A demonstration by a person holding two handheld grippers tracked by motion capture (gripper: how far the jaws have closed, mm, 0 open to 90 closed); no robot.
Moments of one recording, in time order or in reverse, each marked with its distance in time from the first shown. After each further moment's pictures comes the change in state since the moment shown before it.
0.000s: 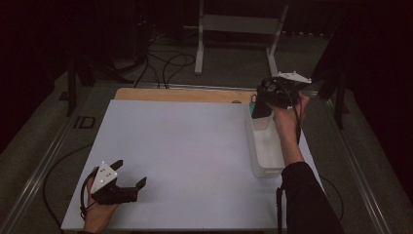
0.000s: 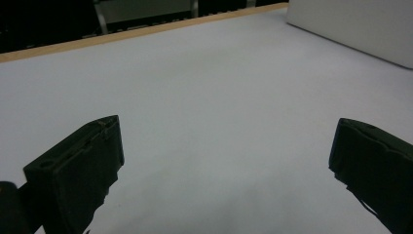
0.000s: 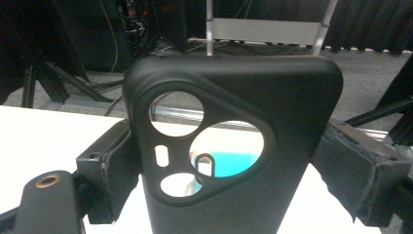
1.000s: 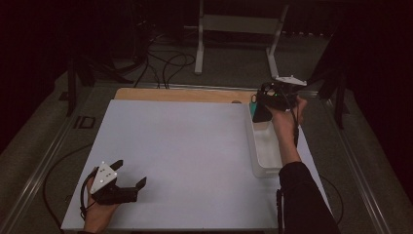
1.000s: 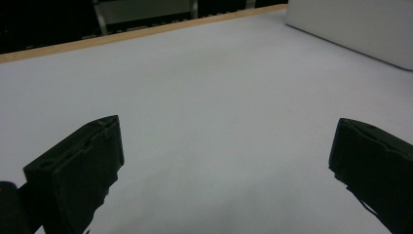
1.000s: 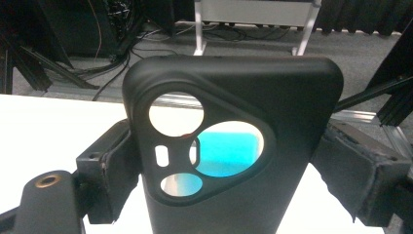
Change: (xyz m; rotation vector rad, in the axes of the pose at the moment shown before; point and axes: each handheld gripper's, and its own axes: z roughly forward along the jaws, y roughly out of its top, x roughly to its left) left arm 0.000 0.000 0.000 -0.005 -0.003 -0.003; right arm -0.005 -0.015 0.018 0.063 -0.040 0.009
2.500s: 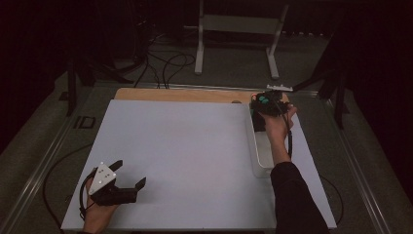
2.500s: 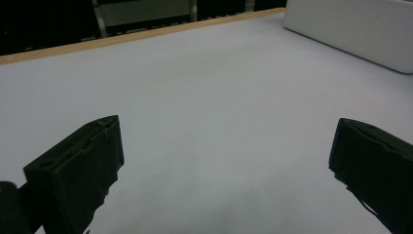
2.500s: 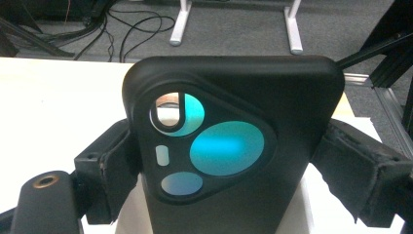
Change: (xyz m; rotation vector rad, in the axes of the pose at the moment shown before) left arm 0.000 0.000 -0.003 -0.011 -0.002 -0.004; right arm 0.003 -0.033 0.046 0.136 -0.060 0.010
